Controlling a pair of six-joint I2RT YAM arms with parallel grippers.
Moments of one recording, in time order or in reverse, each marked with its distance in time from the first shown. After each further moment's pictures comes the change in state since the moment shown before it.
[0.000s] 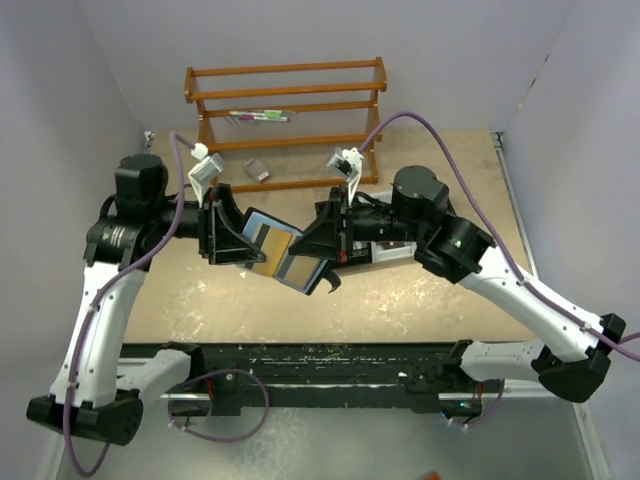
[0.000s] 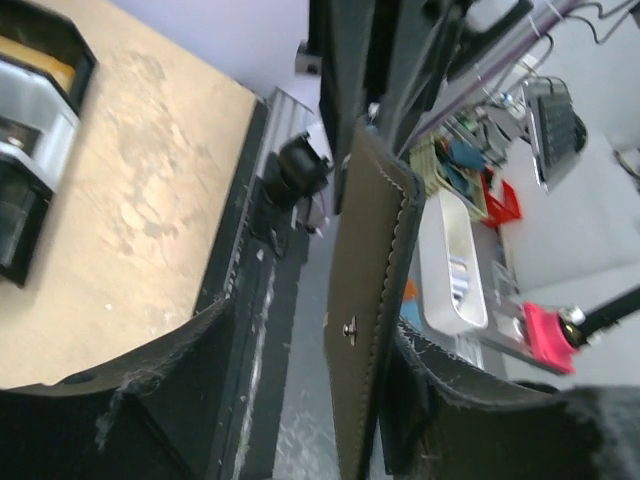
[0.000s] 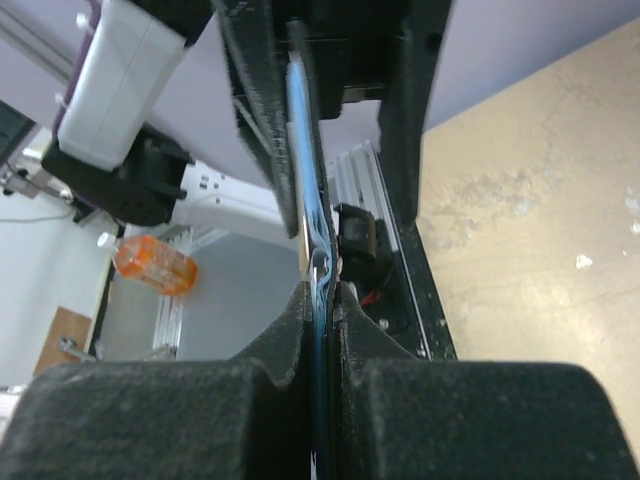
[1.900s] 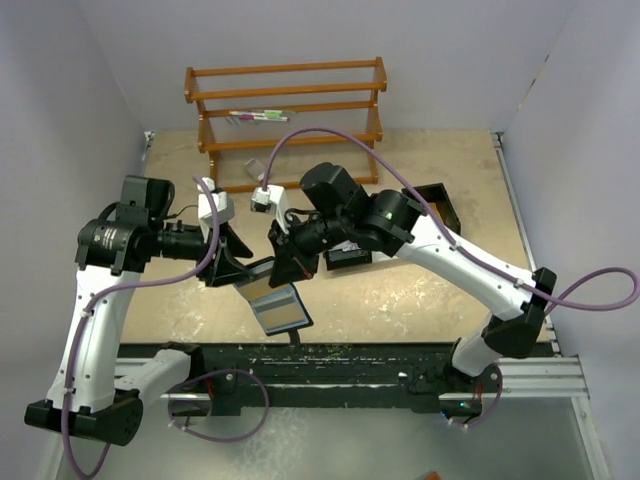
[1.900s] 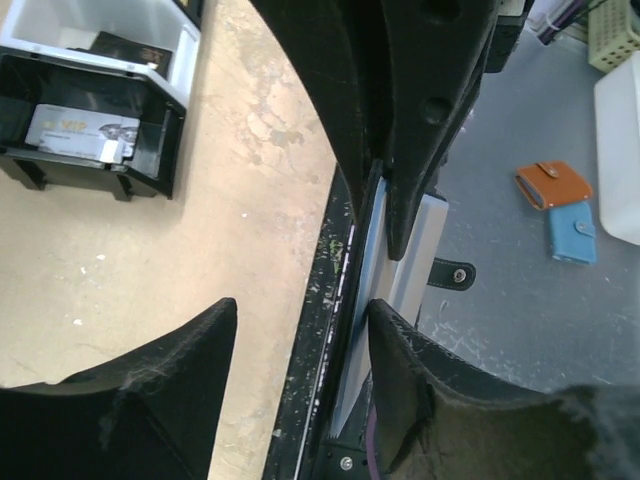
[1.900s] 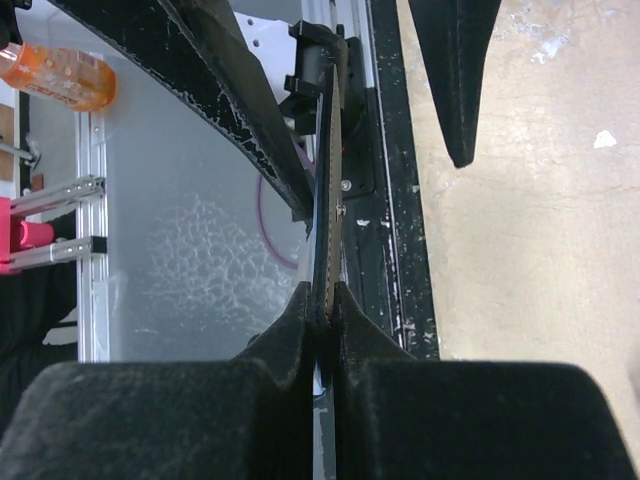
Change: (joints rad) left arm 0.001 0.026 0.080 -0.608 -0.255 0.849; right arm 0.127 0.393 0.440 -0.655 -0.032 -0.427
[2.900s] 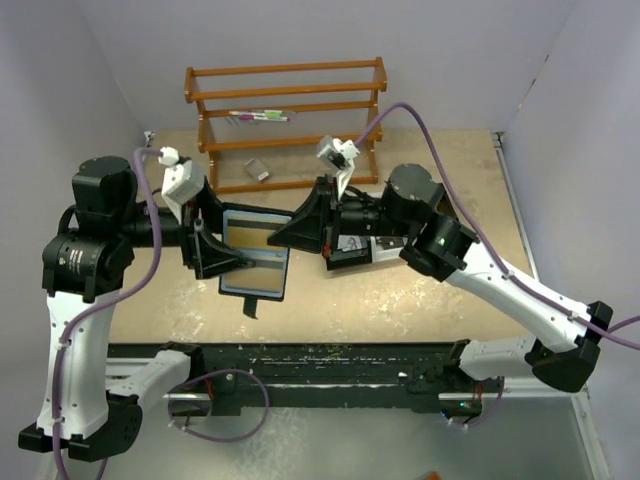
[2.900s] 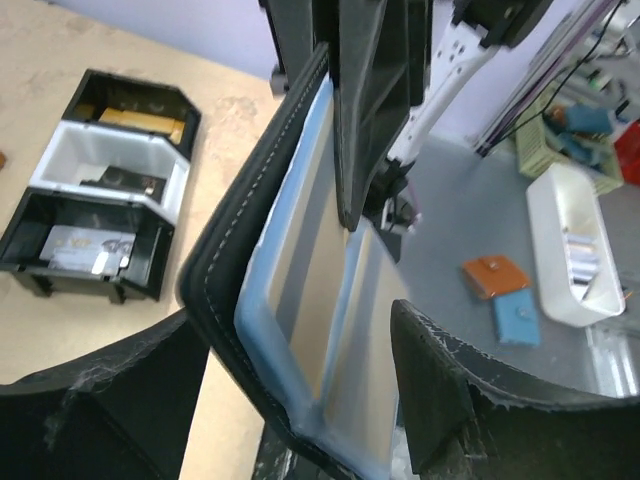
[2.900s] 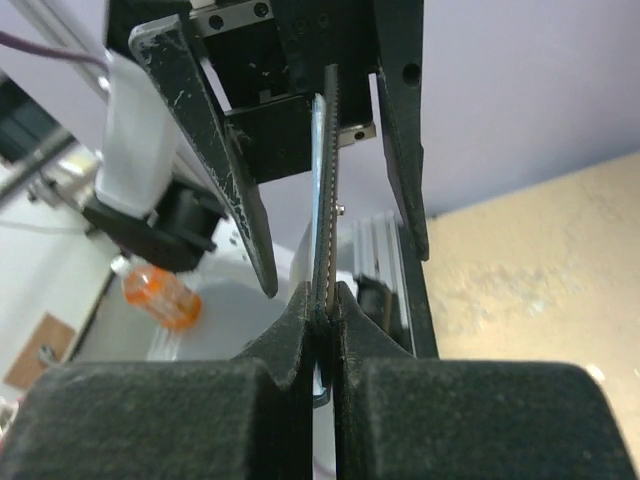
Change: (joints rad) left arm 0.000 -0.029 0.185 0.349 0.153 -0.554; right arm -0.069 -0.333 -0.426 0.914 0.047 0.460
